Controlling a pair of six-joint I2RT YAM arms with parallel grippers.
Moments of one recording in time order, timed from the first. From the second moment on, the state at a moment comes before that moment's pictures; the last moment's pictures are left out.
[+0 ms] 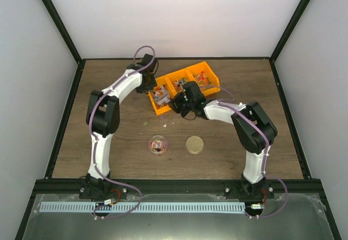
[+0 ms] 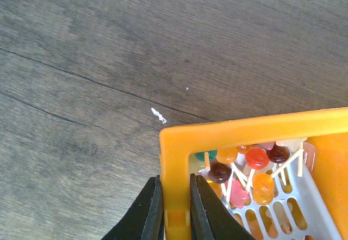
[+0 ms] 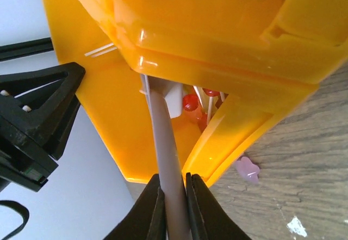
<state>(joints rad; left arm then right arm) -0.38 2.18 1.85 -0.85 -0.19 -0.70 0.61 1.88 1.16 0.03 -0.32 1.45</state>
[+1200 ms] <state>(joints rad) -0.37 2.18 1.86 -0.88 -0.10 -0.68 0.62 1.55 0.85 0.10 -0.27 1.16</state>
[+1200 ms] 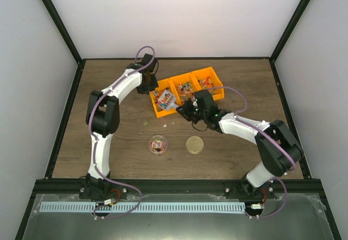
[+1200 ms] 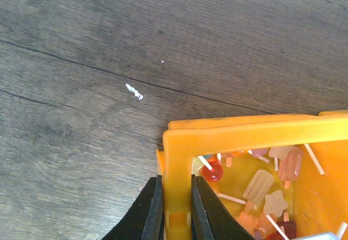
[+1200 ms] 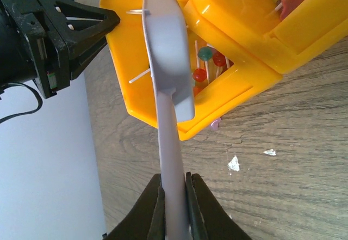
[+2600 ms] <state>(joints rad) -0.35 2.18 1.86 -0.88 -0.08 -0.65 0.48 0.97 0.32 0.29 -0.58 1.18</state>
